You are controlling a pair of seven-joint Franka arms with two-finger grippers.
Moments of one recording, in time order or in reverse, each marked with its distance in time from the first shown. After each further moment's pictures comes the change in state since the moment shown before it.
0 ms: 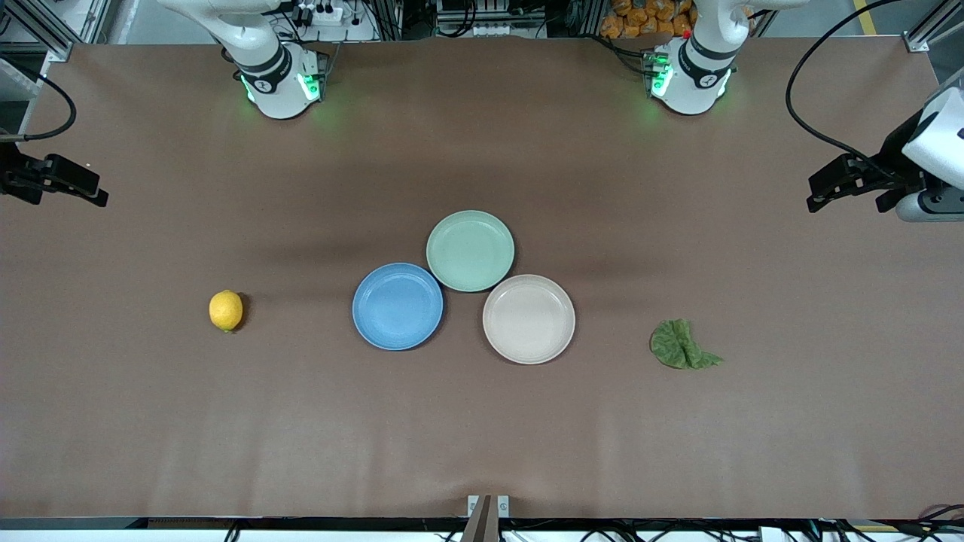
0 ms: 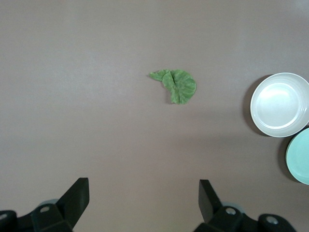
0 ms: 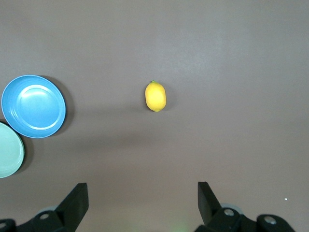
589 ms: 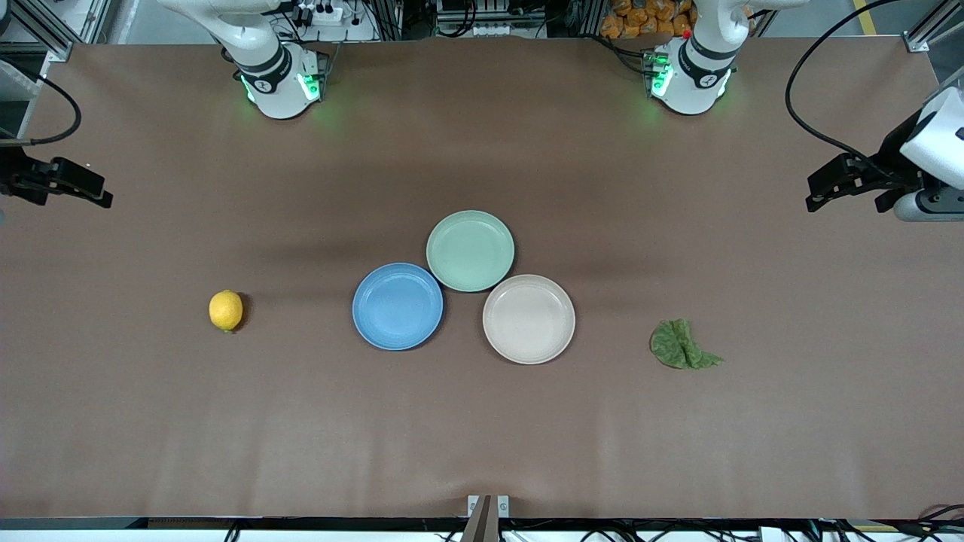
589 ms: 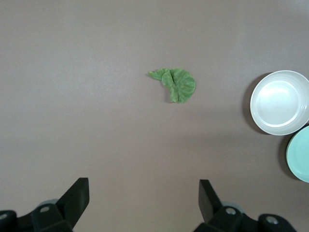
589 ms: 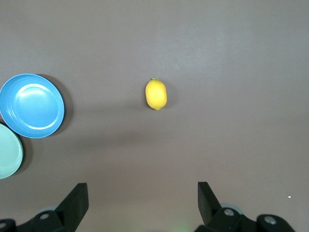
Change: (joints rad) left arm -0.003 0.011 -0.002 0.000 0.000 -0.004 0.007; right arm 0.000 0.000 0.012 -0.042 0.000 0.030 0.031
